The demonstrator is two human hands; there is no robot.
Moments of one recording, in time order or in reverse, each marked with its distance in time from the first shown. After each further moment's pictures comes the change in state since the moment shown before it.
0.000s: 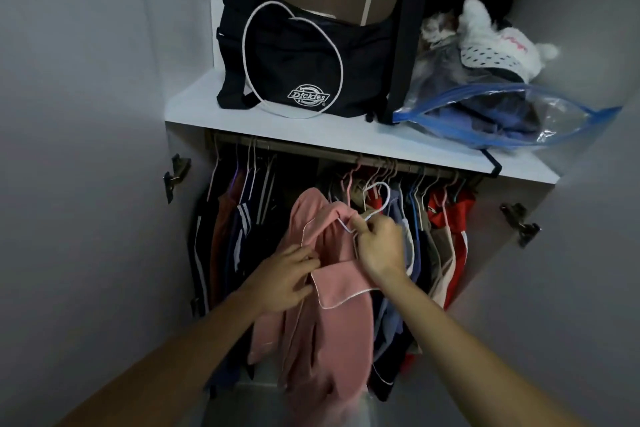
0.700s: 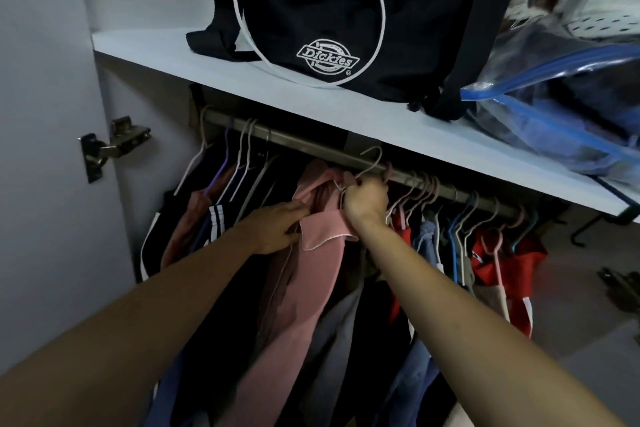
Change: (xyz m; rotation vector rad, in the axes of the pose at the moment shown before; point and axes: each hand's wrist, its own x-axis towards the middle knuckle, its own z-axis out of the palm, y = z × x) left_hand 0.156 -0.170 0.040 0.095 0.052 -0.189; right_hand 0.200 0.022 0.124 0.060 -0.038 -0.032
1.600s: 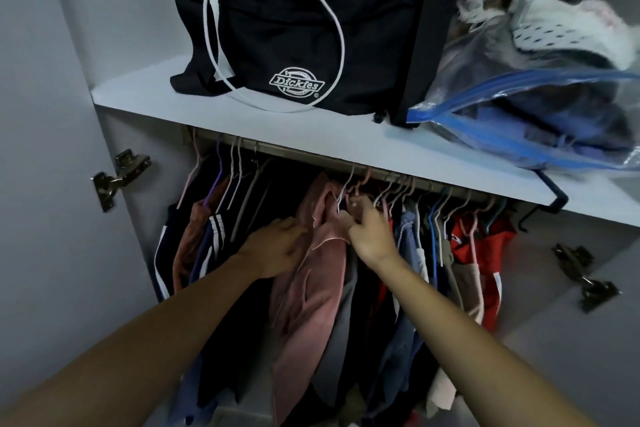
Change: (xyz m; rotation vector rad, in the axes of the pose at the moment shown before) left_hand -0.040 0.065 -0.018 0.027 -0.081 -0.151; right_hand -0.049 0.042 -0.053 -0.041 -0.235 -0.103
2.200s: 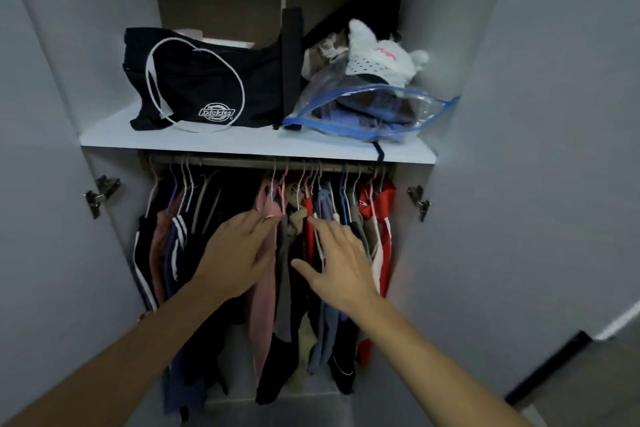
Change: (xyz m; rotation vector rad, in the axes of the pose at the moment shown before) left_hand -0.168 0.181 -0.102 0.189 0.355 0.253; right_hand -0.262 -0.041 -0.128 -0.314 0.132 -0.317
